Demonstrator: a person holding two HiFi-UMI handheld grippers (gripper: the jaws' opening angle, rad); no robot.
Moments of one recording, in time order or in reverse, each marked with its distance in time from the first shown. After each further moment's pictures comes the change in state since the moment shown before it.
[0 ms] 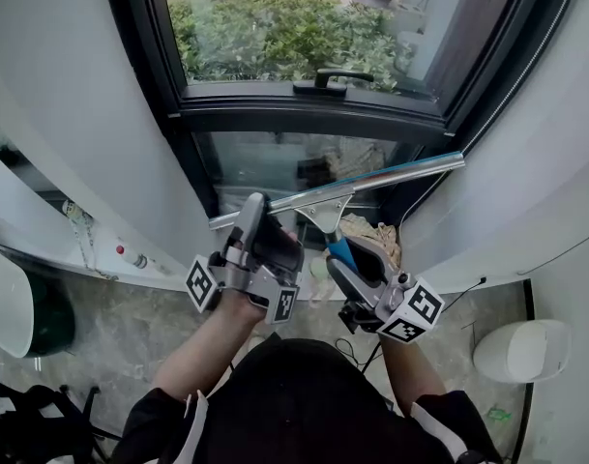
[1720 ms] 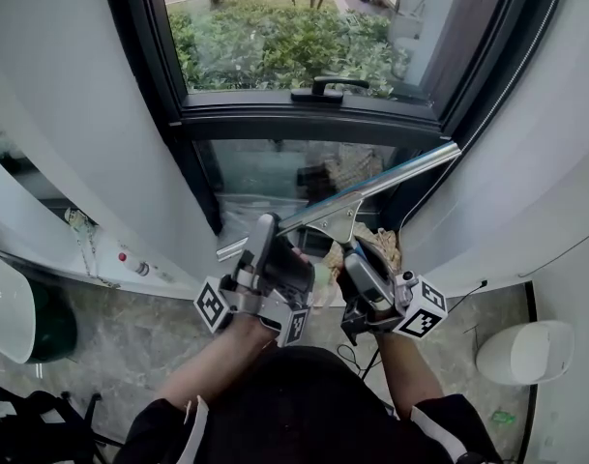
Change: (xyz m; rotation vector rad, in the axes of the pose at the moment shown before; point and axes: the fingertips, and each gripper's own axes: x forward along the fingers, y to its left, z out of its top) left arm -0.017 -0.007 -0.030 0.003 0.044 -0.058; right arm -0.008 -0.002 0.030 0.326 -0.188 0.067
